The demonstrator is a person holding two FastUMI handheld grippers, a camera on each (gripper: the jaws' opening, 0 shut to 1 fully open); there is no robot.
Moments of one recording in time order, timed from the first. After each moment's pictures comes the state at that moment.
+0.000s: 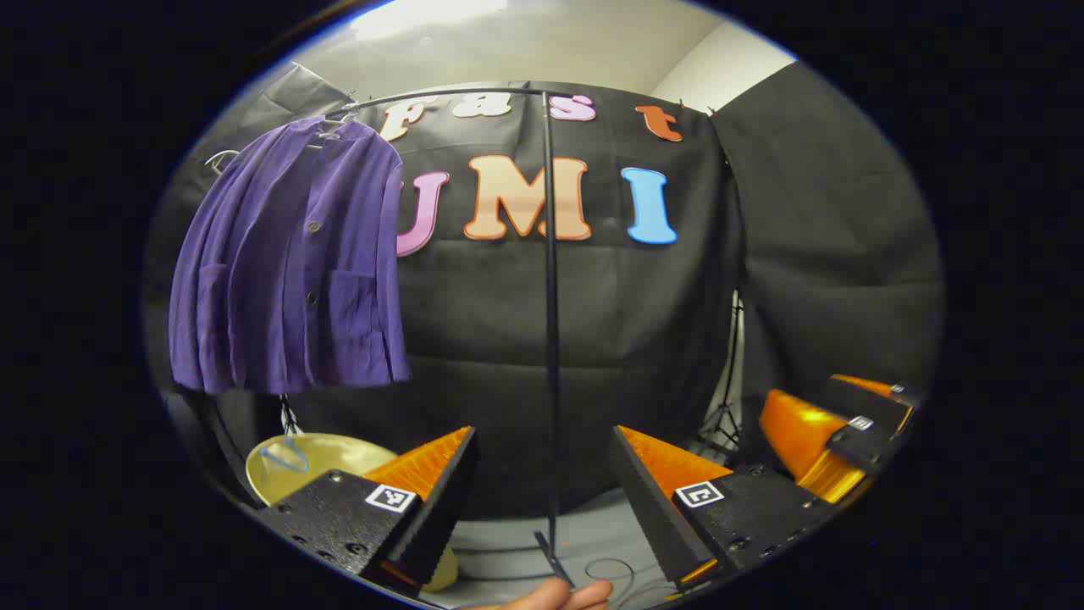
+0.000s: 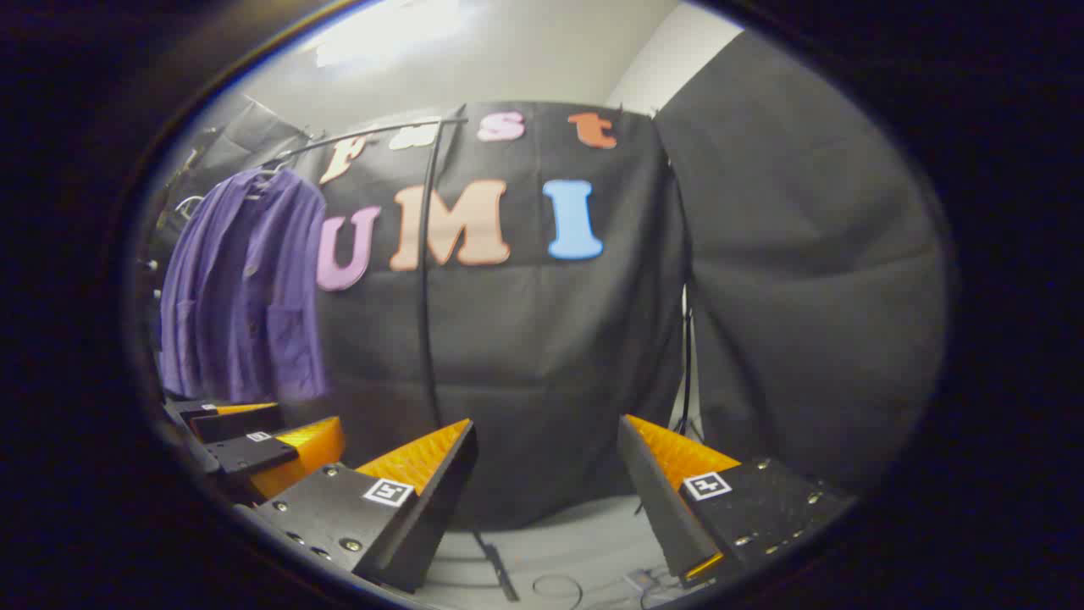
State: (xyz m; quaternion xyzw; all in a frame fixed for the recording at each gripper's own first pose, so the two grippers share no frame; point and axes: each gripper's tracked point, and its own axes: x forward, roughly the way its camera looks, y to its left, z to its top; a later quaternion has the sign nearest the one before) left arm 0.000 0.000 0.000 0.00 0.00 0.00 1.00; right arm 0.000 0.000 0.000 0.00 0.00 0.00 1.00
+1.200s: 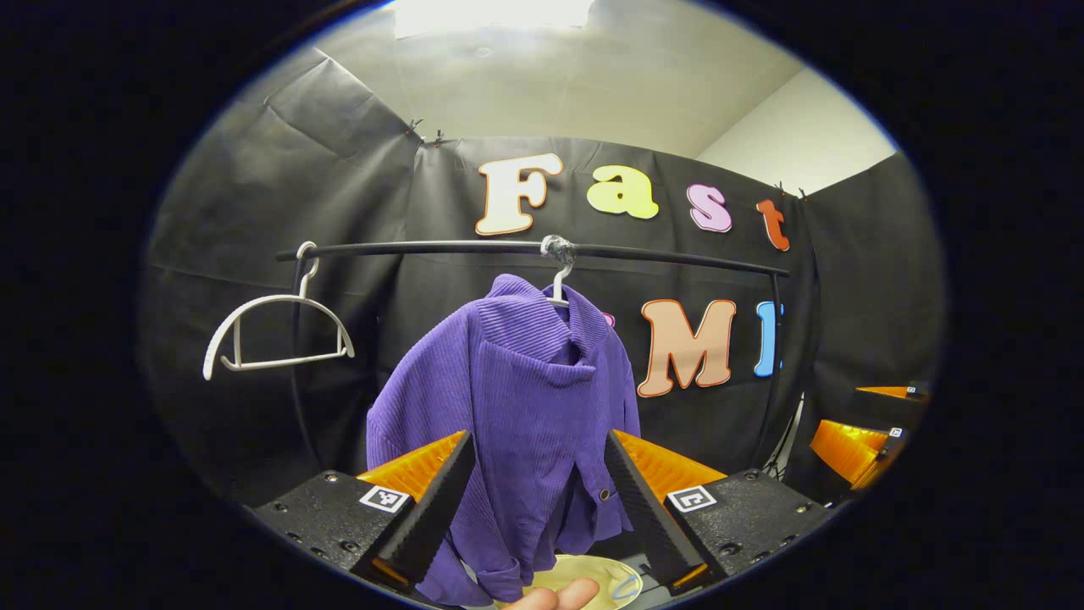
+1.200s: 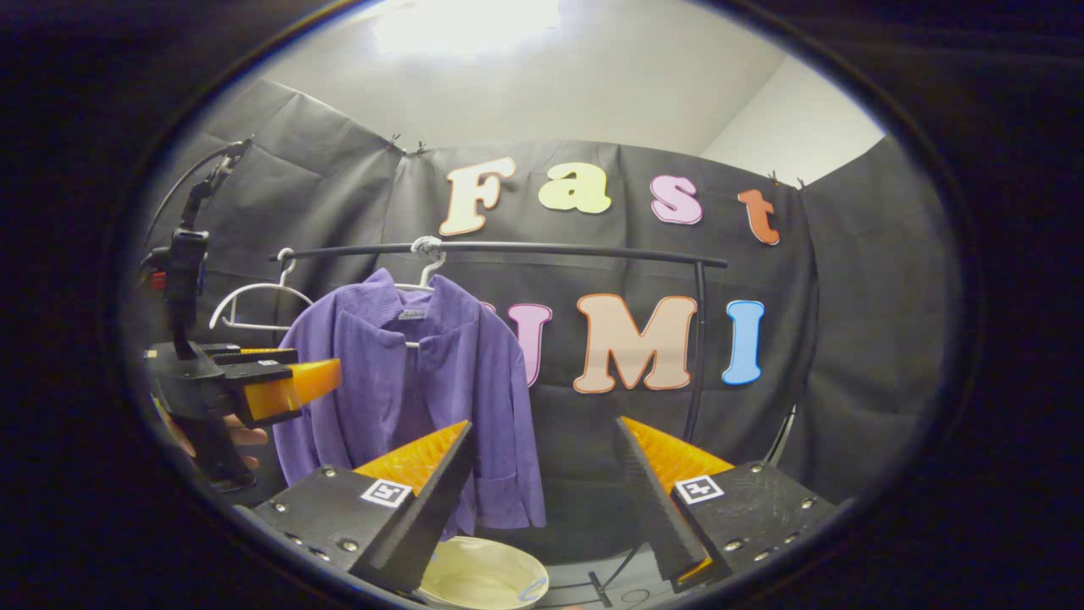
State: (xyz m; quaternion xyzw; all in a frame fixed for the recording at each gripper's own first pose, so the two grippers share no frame) left arm -0.057 0.418 0.390 0.00 -0.03 0.02 1.00; right arm -0.067 0.453 0.341 -0.04 0.02 0.13 0.99
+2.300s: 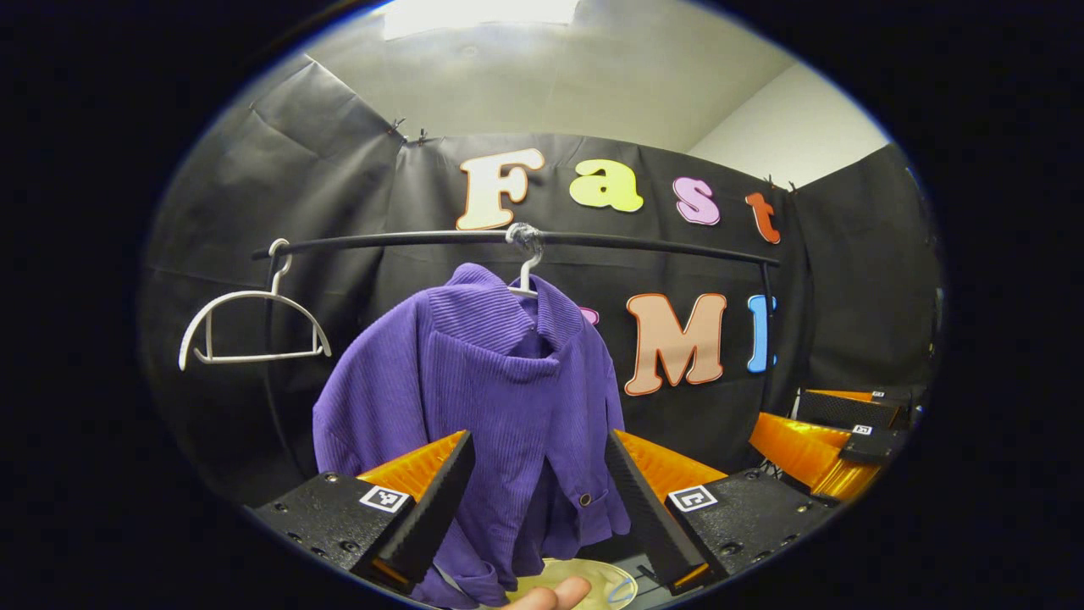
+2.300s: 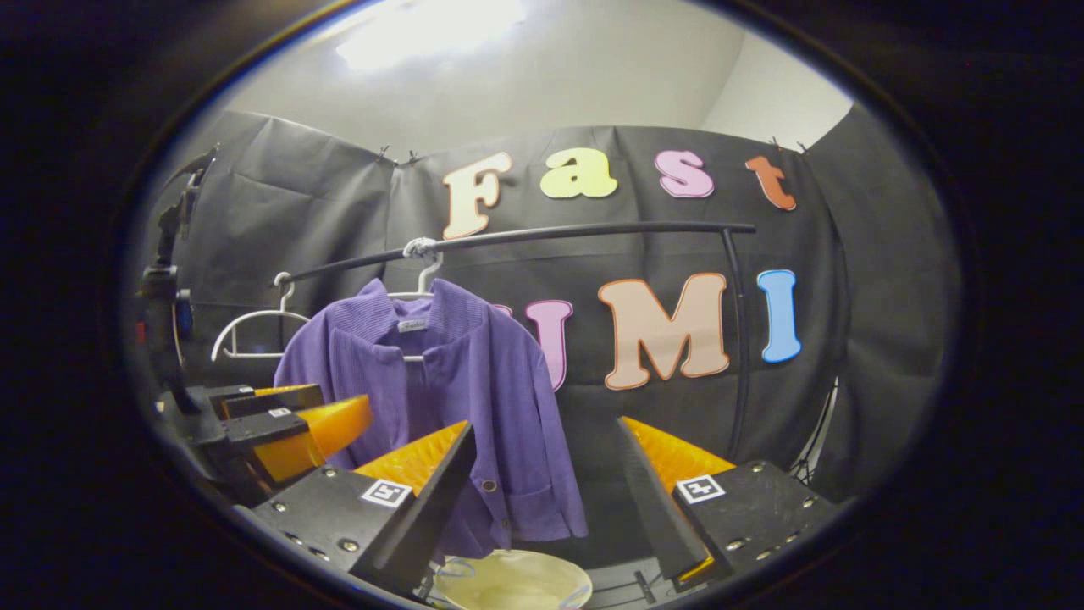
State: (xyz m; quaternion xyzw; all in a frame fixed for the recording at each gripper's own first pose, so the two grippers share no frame) left arm -0.027 0.384 0.373 0.01 -0.03 0.01 1.00; right arm -0.011 0.479 0.327 0.02 0.04 0.16 0.99
